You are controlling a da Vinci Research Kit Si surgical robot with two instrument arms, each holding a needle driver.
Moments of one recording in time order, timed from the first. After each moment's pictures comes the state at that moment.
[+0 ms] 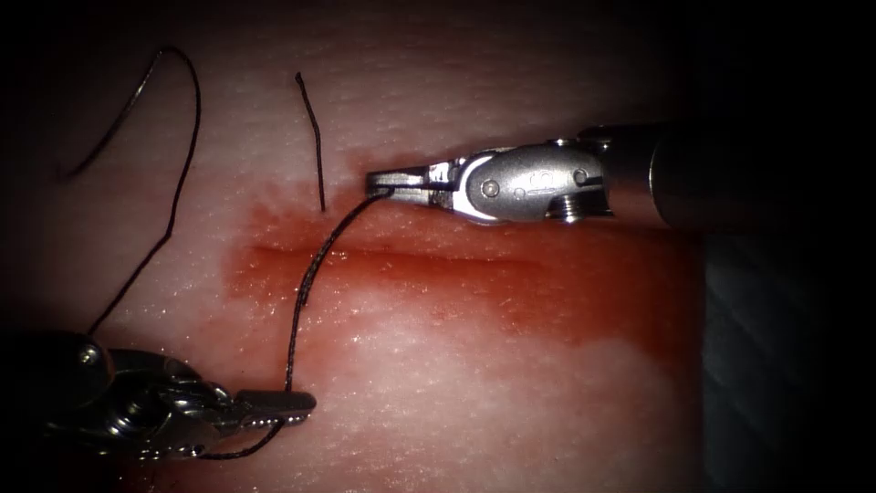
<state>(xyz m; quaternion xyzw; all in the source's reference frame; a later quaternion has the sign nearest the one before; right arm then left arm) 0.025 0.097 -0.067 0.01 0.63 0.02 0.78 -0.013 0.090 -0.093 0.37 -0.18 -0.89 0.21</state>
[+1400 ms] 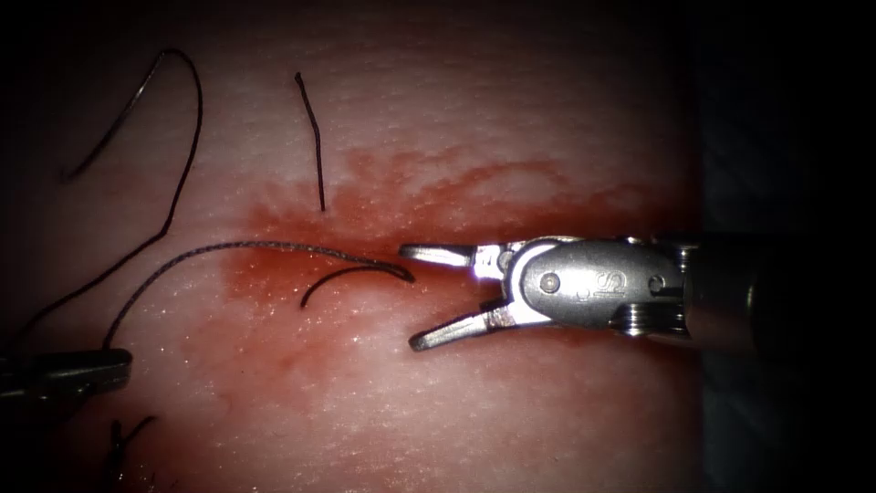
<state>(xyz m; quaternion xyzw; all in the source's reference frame) 0.020 0.093 -0.077 0.06 0.63 0.08 0.77 -0.005 0.091 -0.101 0.34 -0.24 -0.90 0.14</state>
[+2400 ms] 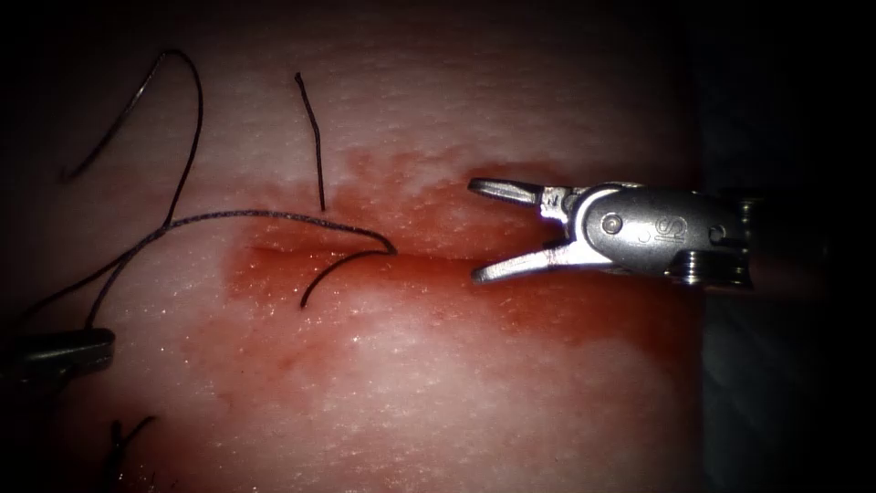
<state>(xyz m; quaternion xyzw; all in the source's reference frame) 0.017 0.097 -0.076 0.03 0.61 0.11 0.78 -0.005 0.092 -0.101 0.34 -0.26 -0.90 0.13</state>
